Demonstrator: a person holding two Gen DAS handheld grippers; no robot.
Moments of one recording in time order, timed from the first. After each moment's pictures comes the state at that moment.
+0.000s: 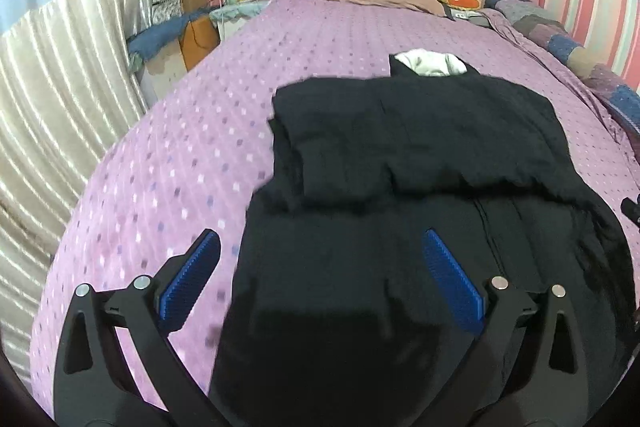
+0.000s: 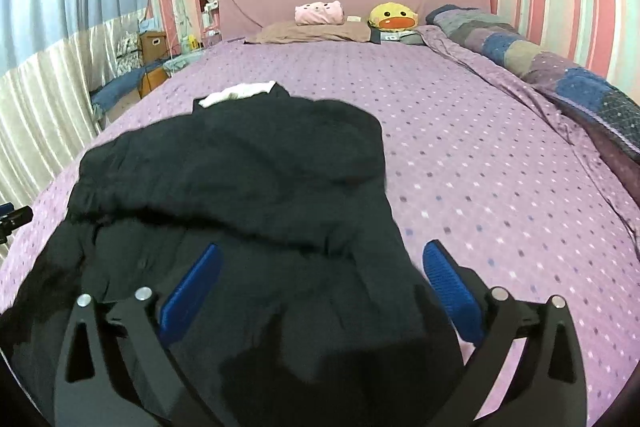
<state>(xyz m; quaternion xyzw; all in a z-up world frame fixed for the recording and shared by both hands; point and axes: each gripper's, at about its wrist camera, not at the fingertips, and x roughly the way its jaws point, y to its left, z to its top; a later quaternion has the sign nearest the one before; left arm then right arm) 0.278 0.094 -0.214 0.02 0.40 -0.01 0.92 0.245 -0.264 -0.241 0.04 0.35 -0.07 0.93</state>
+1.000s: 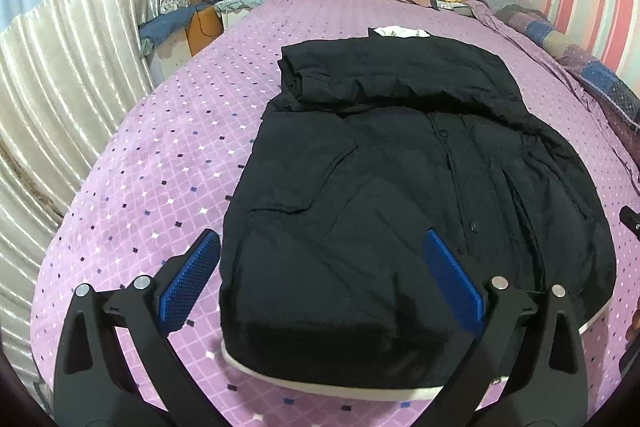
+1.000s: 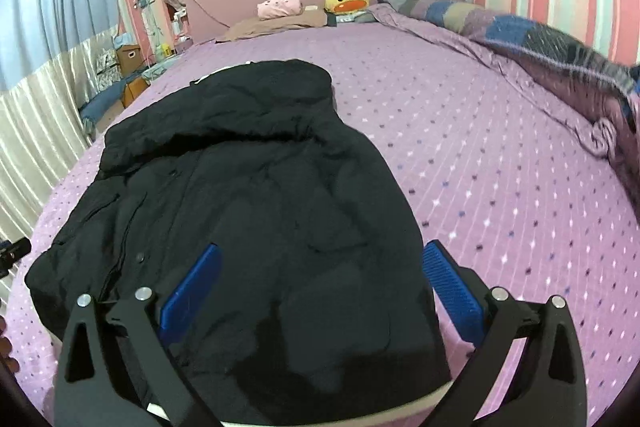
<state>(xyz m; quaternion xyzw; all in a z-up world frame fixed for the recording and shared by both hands) 0.119 0.096 -0.212 0.02 0.40 -0.02 0.91 0.062 -0.260 -0.238 0.12 0.35 -0.12 0.92</state>
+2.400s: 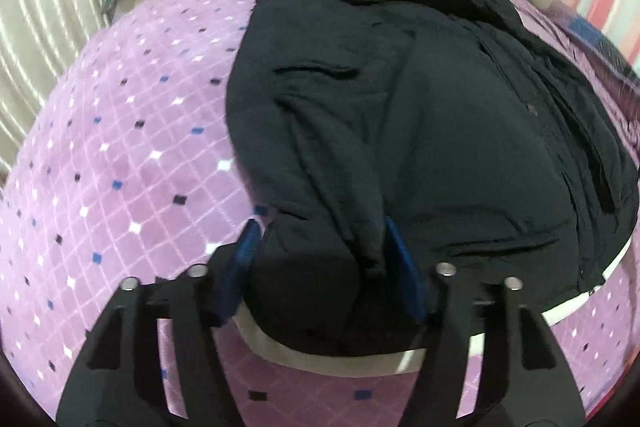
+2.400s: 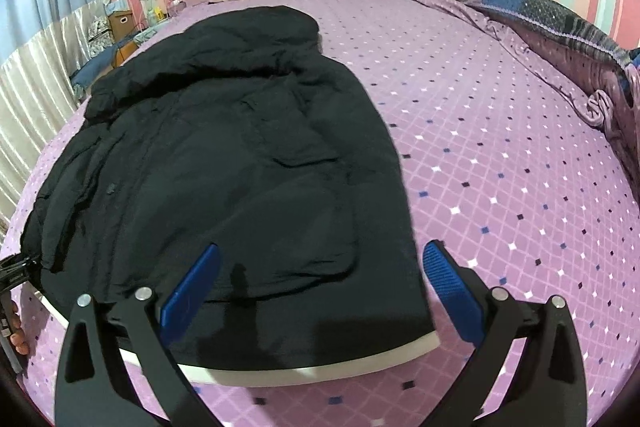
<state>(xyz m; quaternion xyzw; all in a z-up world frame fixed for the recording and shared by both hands) 0.114 0.147 -0.328 0.02 0.48 -0.09 0.87 0.044 -0.273 -0.282 0.10 0.42 -0.12 0.90</state>
